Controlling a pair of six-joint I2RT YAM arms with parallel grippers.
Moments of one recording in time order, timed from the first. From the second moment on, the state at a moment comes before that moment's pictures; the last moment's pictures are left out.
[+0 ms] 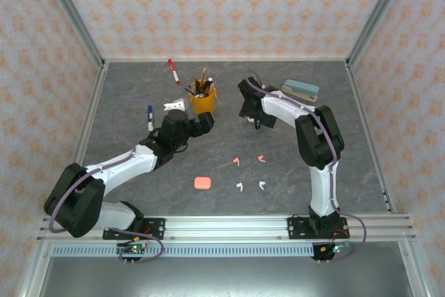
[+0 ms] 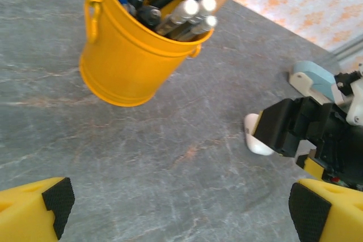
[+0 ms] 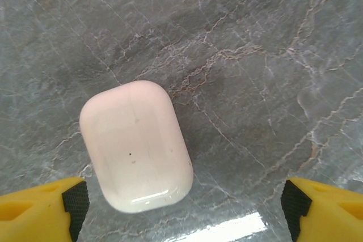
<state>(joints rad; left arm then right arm) -0.52 1.33 0.68 0.11 -0.17 -0.72 0.49 2.07 1.54 -0.76 0.25 0.83</state>
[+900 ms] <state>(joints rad) -0.51 1.33 0.72 -0.07 -0.32 -0.78 0.49 2.21 1.70 -0.82 0.21 0.78</state>
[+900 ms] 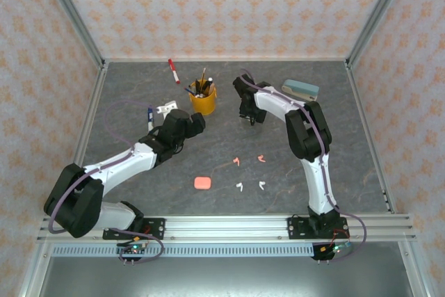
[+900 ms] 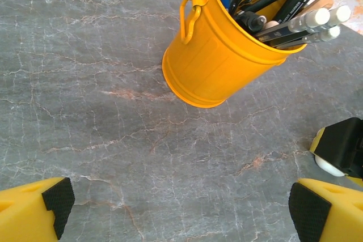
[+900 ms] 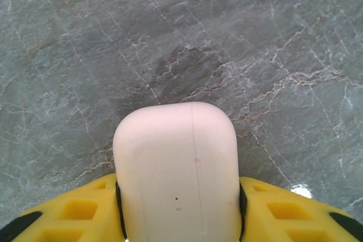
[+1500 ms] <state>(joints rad) -0.49 1.30 0.72 -0.16 -0.26 -0.89 0.61 1.95 1.33 -0.64 0.03 0.81</state>
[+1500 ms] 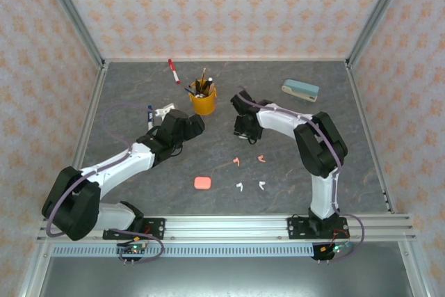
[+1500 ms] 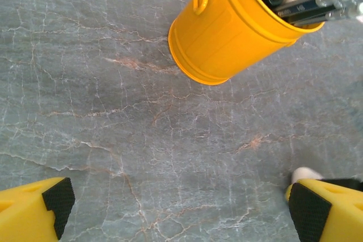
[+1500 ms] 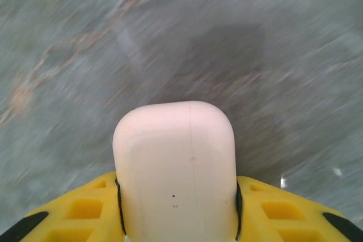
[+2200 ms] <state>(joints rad) -0.29 1.26 0.63 -0.16 0.03 -1.28 0.79 1.95 1.27 -0.33 -0.22 0.94</state>
